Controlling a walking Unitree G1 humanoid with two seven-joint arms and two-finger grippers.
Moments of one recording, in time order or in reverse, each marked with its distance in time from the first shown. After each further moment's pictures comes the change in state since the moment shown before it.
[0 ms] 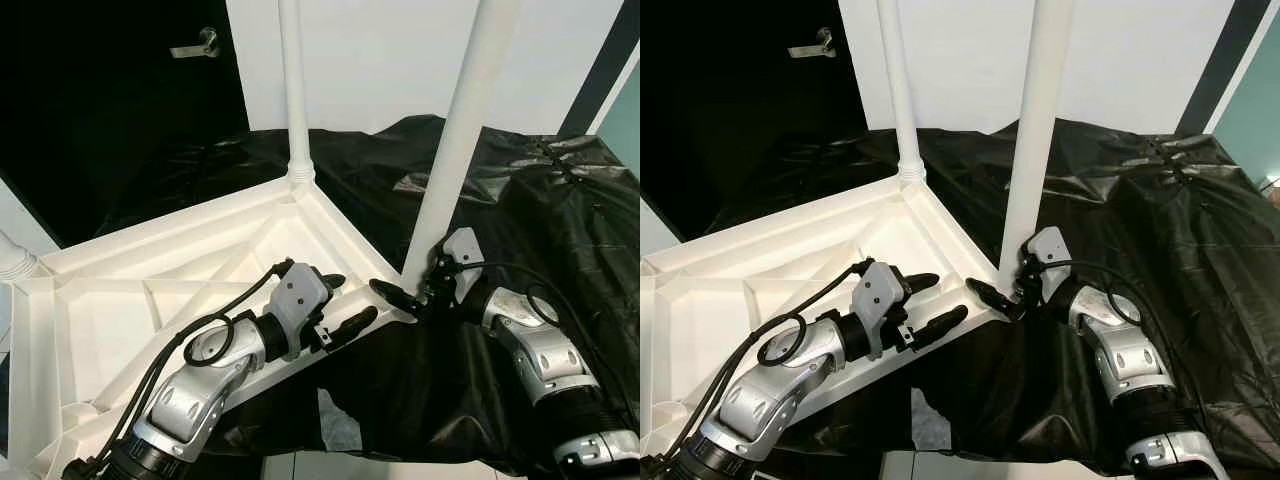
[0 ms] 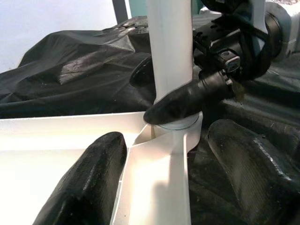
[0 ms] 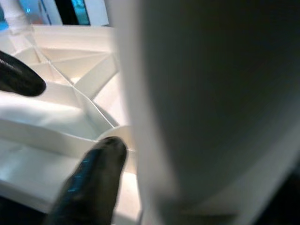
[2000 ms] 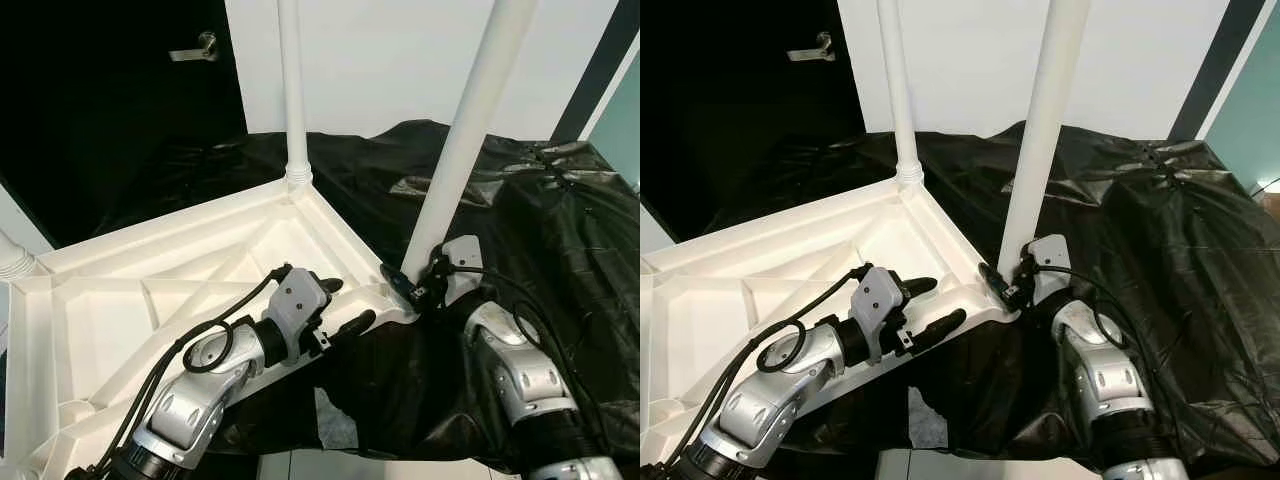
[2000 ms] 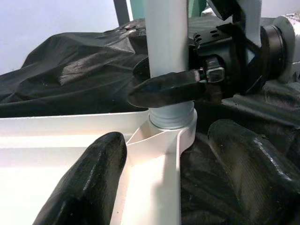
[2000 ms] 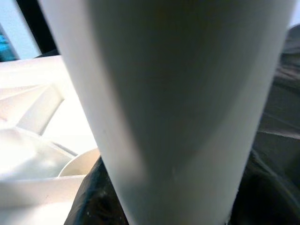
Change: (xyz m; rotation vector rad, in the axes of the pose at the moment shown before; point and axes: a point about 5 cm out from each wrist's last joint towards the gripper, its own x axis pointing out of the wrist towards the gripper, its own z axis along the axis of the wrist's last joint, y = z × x) left arm -0.002 -0.002 -0.004 -0.007 0.008 0.014; right arm 0.010 0.023 -0.005 0.154 -0.042 -0.448
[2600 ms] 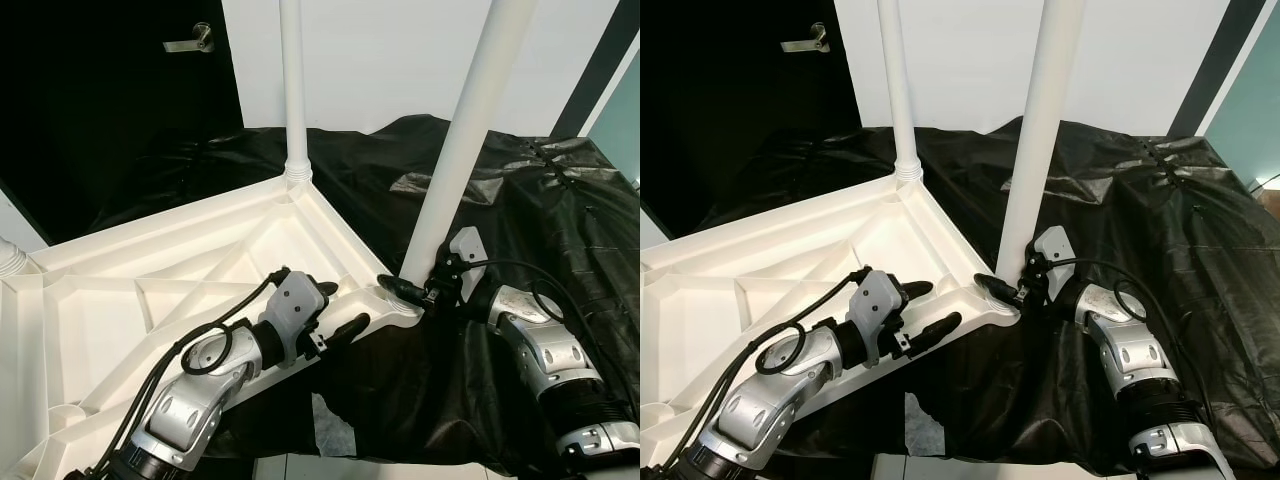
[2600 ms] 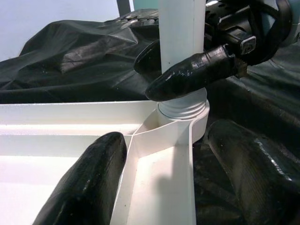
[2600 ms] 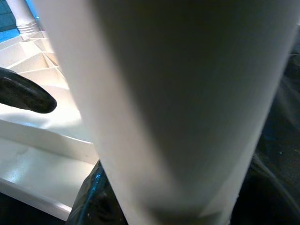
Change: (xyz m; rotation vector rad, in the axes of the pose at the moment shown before) left arm -0.003 0.000 -0.005 -0.001 0.020 0.010; right arm 0.001 -0.024 0.006 -0.101 0.016 0.472
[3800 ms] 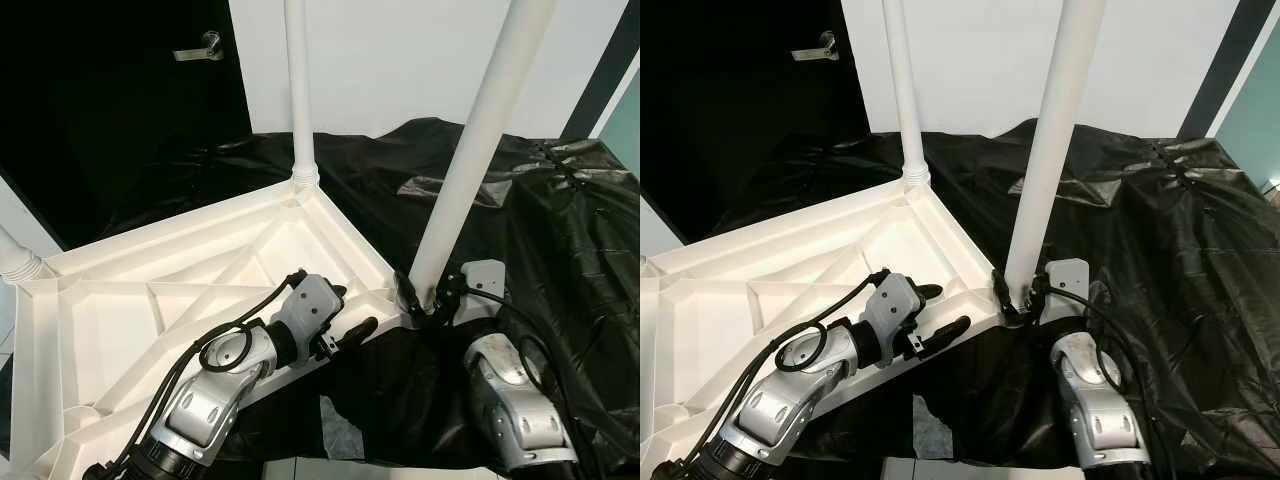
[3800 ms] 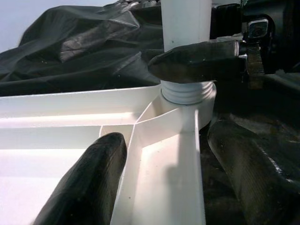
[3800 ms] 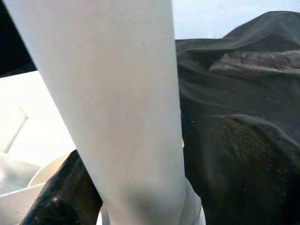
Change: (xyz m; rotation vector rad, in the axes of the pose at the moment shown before) left arm 0.013 -0.003 -0.008 0.023 0.056 0.003; right arm -0.020 0.036 -0.010 0.122 -0.065 -0.613
